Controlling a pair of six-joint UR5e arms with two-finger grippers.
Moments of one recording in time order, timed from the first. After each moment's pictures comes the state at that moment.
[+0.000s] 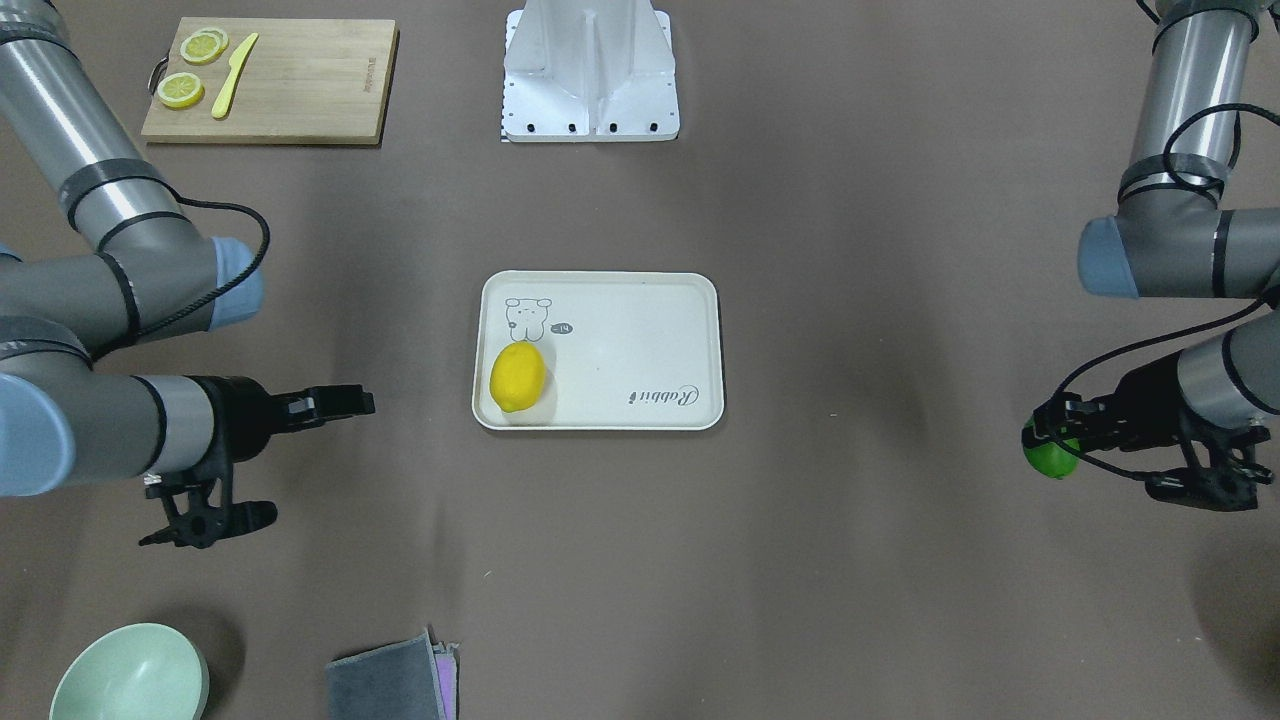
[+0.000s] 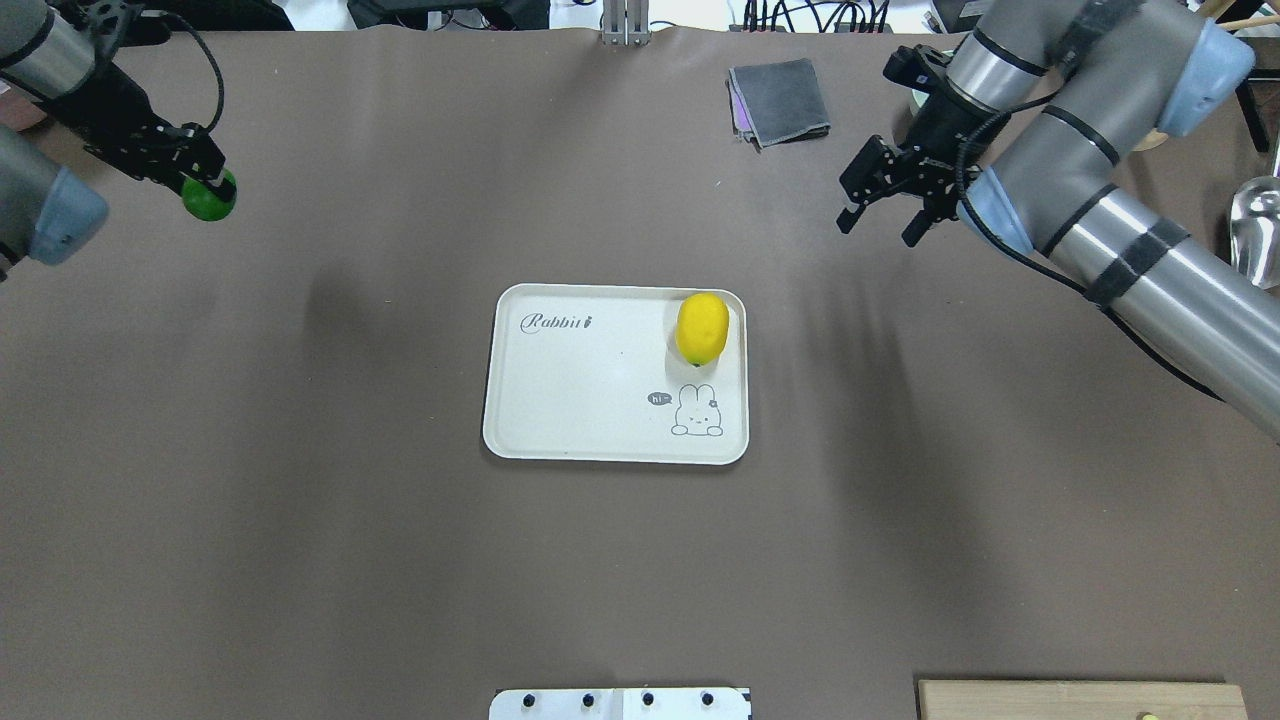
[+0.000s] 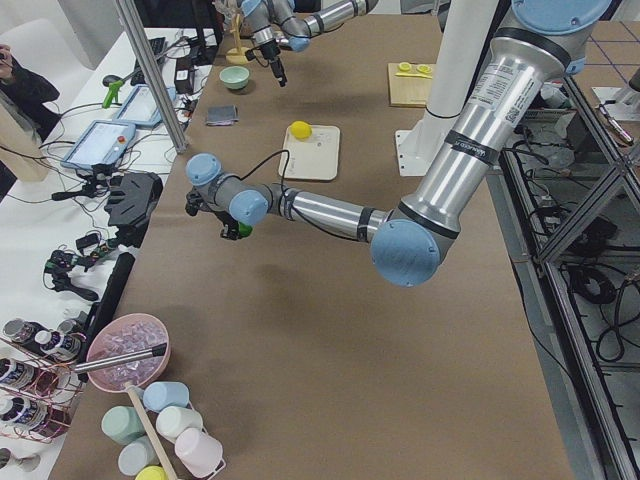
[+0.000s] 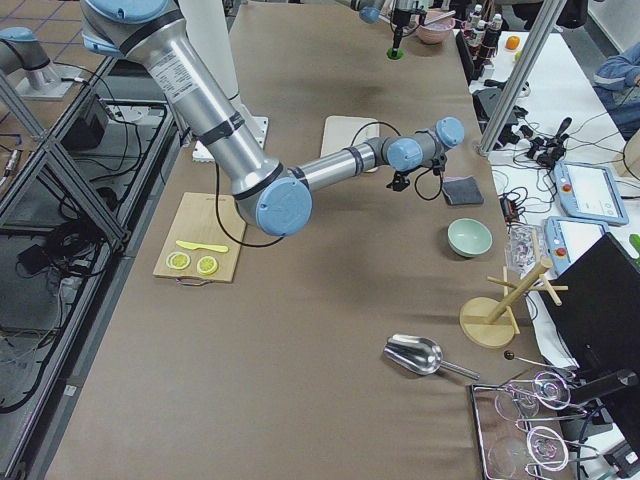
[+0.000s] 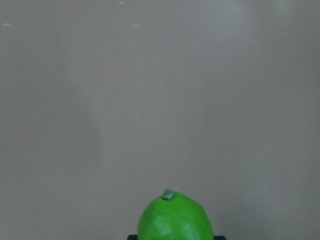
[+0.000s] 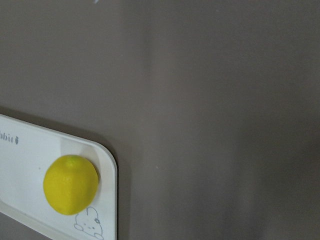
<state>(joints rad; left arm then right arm) -1.14 -2.06 -1.29 -1.94 -2.50 -0.54 1.03 -0.98 1.30 -1.52 2.74 0.50</state>
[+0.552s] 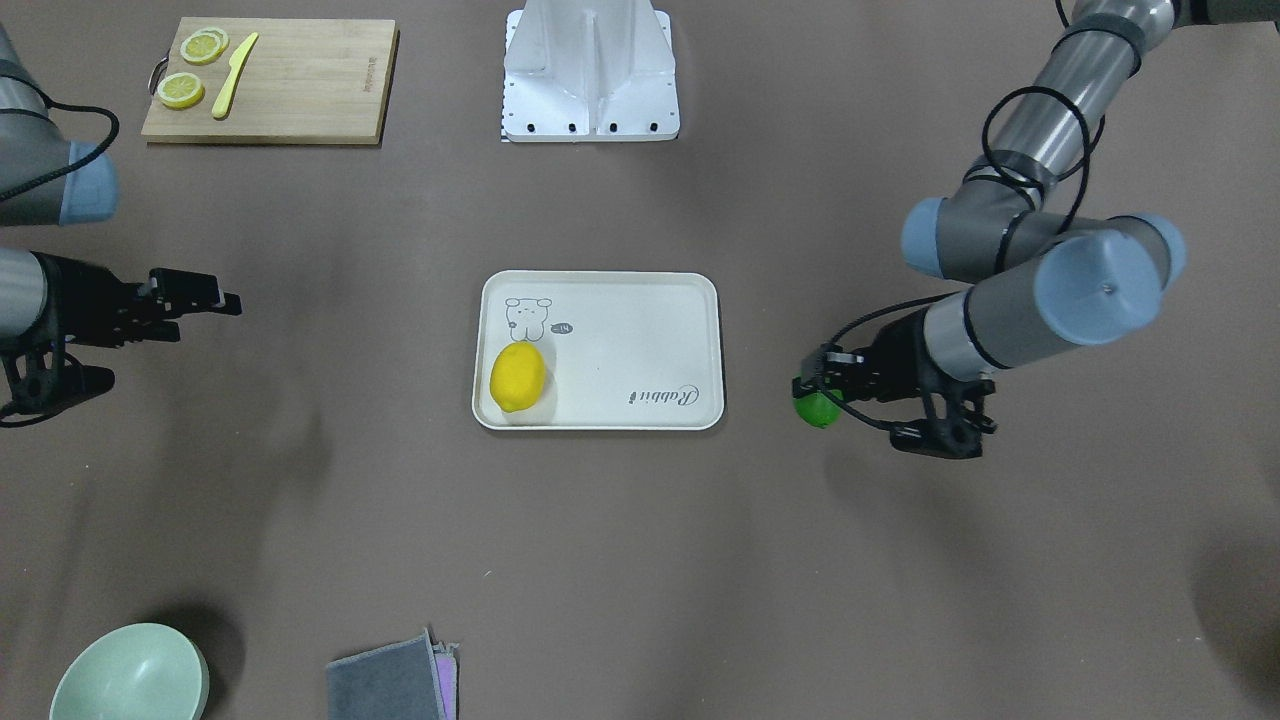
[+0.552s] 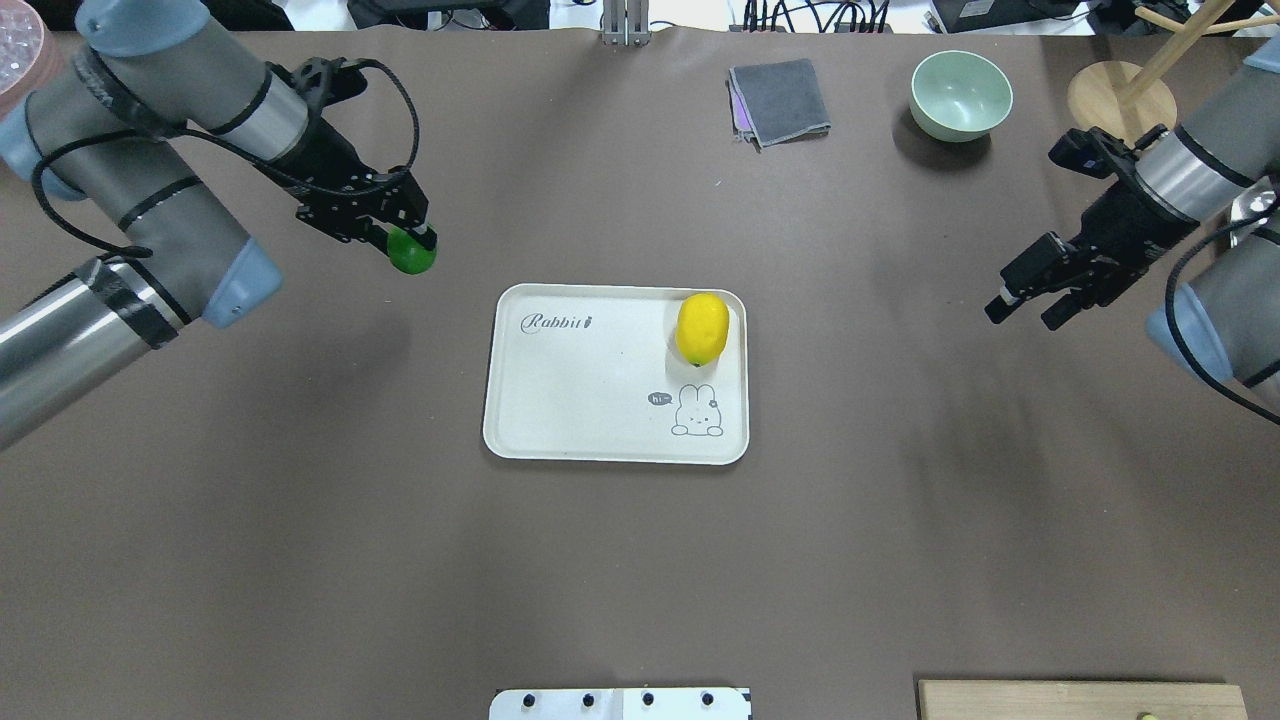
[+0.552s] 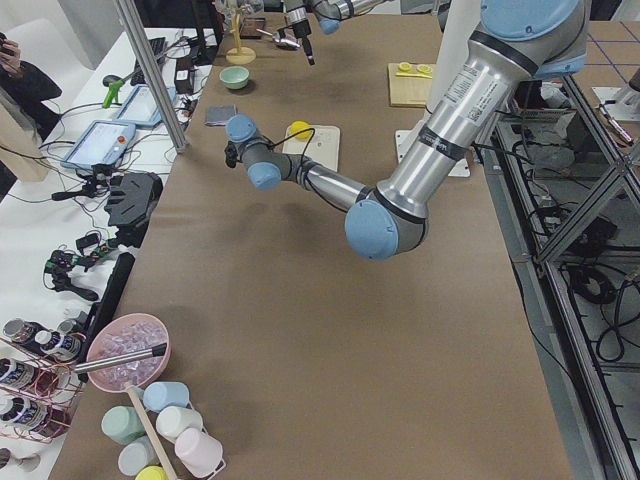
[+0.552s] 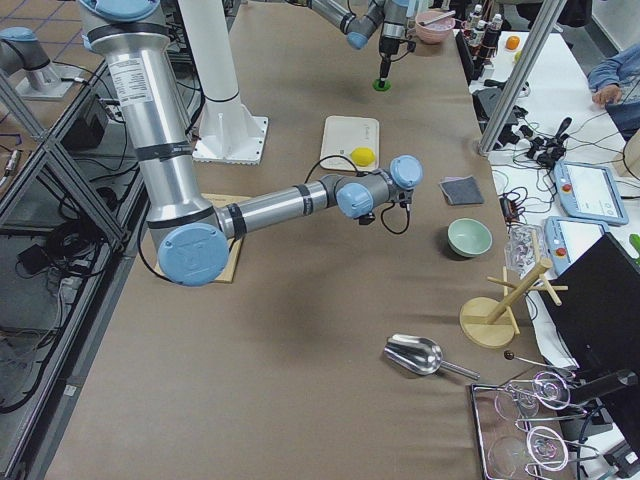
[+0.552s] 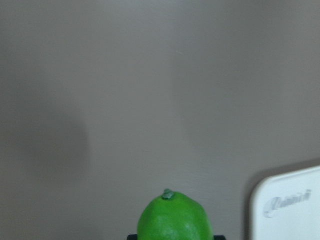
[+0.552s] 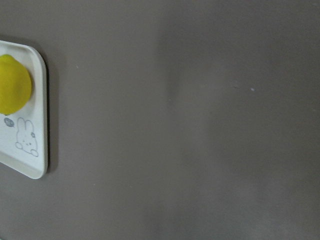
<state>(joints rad) -0.90 -2.20 -1.31 -2.20 -2.51 -1.11 1.09 -1.40 1.65 -1.38 2.70 0.47</state>
